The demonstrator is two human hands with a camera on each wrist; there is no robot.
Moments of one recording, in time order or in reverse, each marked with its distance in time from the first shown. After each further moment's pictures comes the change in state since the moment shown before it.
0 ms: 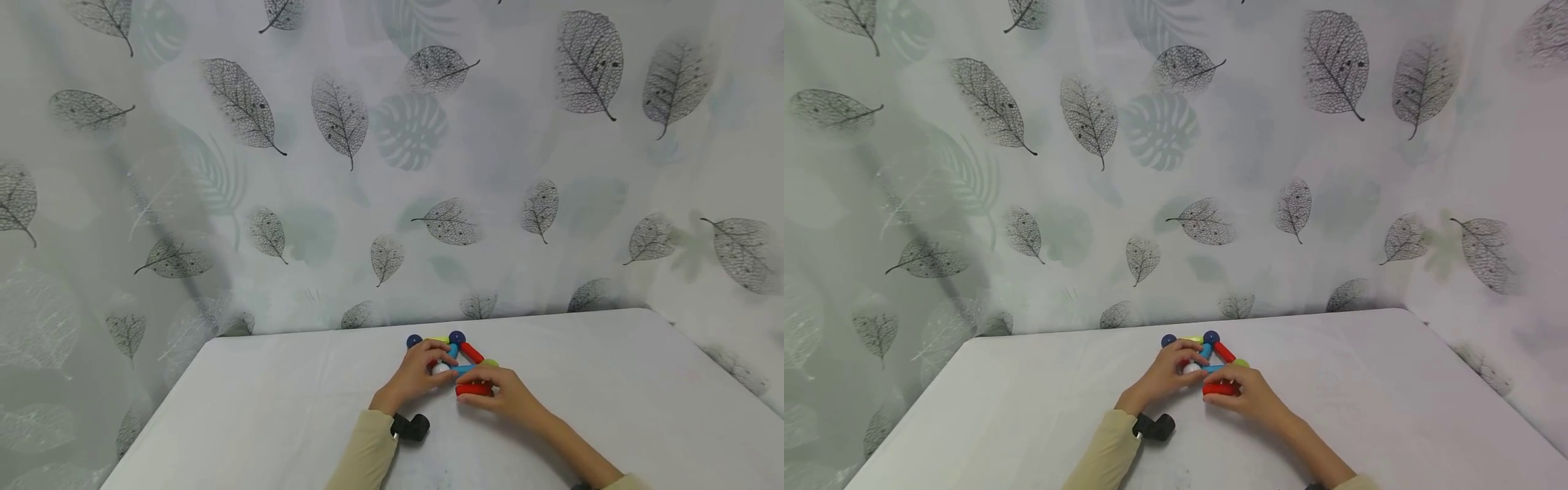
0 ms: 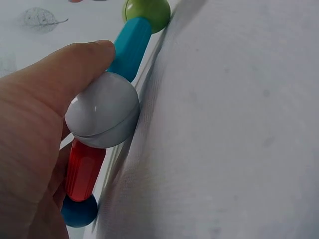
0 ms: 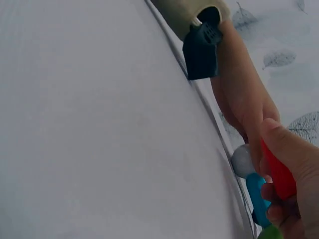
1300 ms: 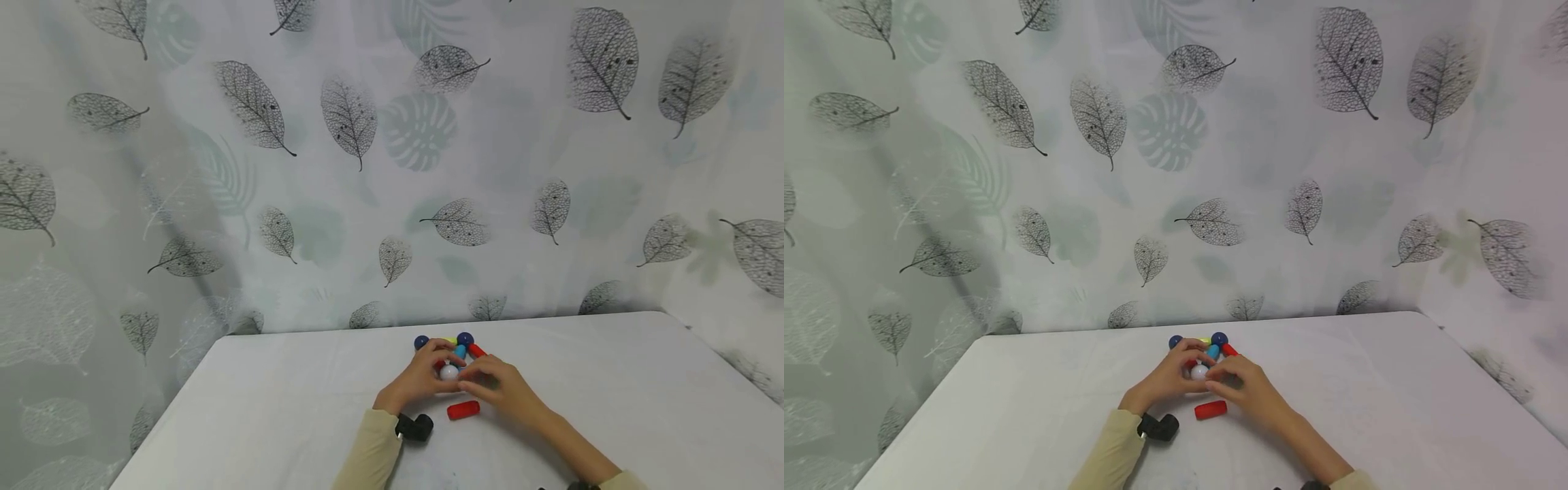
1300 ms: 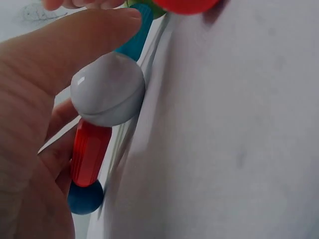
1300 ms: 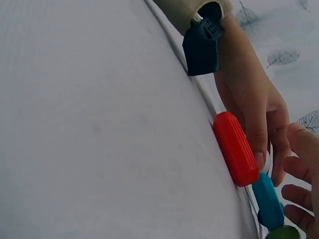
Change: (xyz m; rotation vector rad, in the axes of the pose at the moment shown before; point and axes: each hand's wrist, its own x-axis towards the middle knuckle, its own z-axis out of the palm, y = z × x) left_hand -0.001 -0.004 -0.005 -0.082 -0.076 -0.053; right_hand 0.012 0.001 0.009 -0.064 0.018 0.101
